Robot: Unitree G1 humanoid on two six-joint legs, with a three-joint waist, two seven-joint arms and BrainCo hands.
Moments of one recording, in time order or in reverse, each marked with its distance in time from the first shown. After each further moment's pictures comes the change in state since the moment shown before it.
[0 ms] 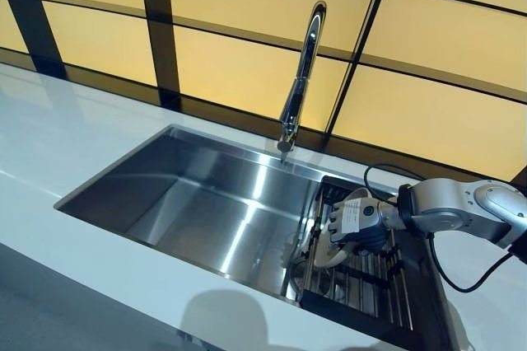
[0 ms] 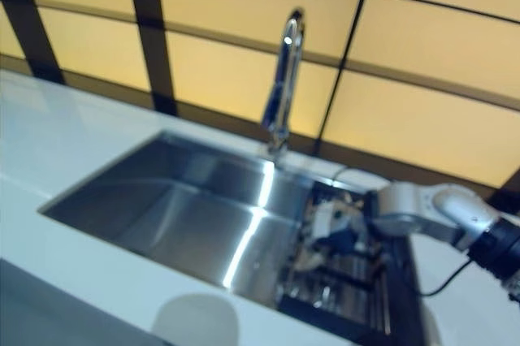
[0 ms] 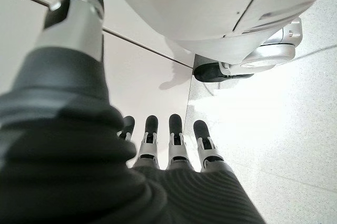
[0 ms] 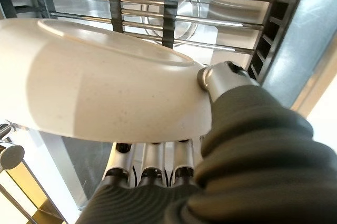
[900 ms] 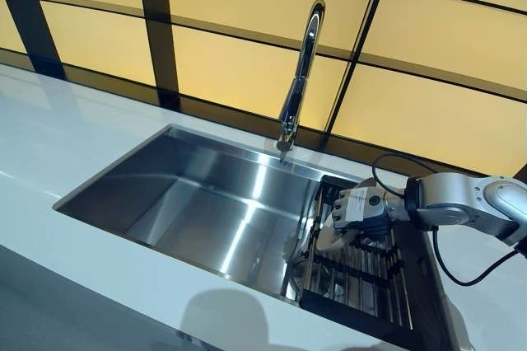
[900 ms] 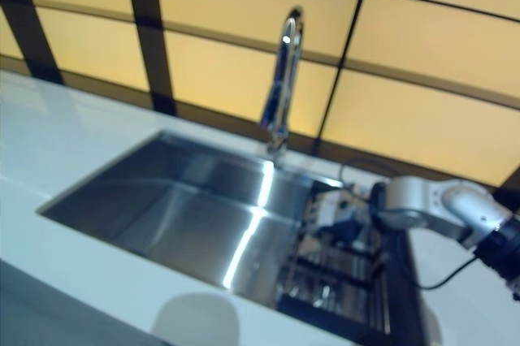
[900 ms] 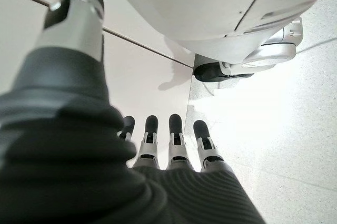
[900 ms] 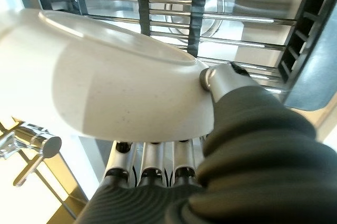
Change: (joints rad) left arm 0.000 0.000 0.000 -0.002 0.001 -0.001 -0.001; right arm 0.045 -0.017 -0.113 0.002 -0.067 0.031 -0.025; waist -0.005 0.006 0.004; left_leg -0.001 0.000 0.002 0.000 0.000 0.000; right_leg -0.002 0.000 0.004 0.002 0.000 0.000
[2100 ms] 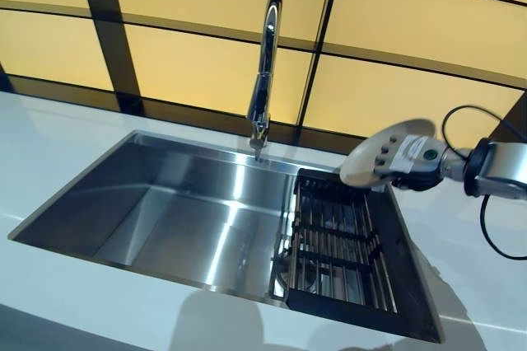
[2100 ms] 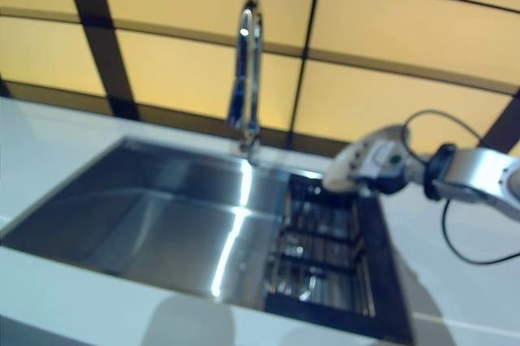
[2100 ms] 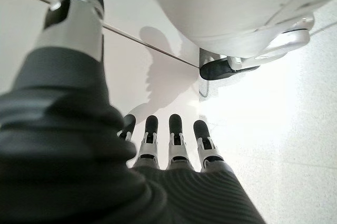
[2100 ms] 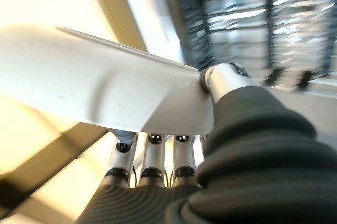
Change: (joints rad) left arm 0.008 -0.002 0.001 -0.002 0.000 -0.003 0.001; right arm 0.055 -0.230 -0.236 0.096 -0.167 0.150 -0.402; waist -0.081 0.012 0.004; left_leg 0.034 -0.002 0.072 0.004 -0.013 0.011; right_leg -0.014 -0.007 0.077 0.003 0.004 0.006
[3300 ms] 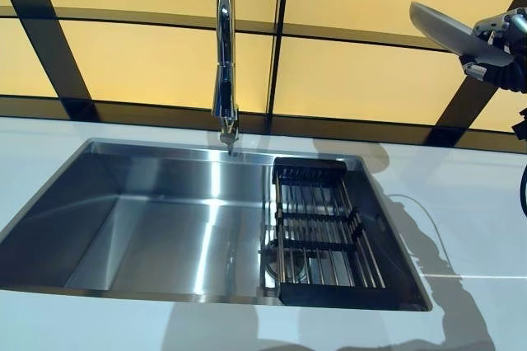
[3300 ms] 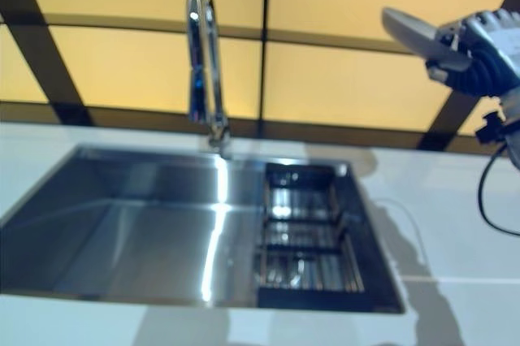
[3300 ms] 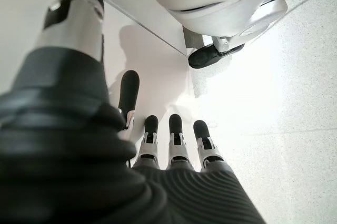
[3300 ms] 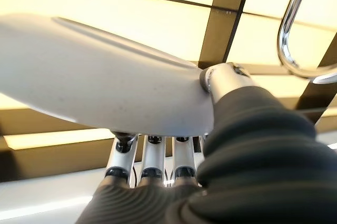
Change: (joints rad) left arm -0.005 0.035 -0.003 0.005 -0.001 0.027 -0.020; right arm 0.198 0.157 -0.439 0.100 0.633 0.326 -0.345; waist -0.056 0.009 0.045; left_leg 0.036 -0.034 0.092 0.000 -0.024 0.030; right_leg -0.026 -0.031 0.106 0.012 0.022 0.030
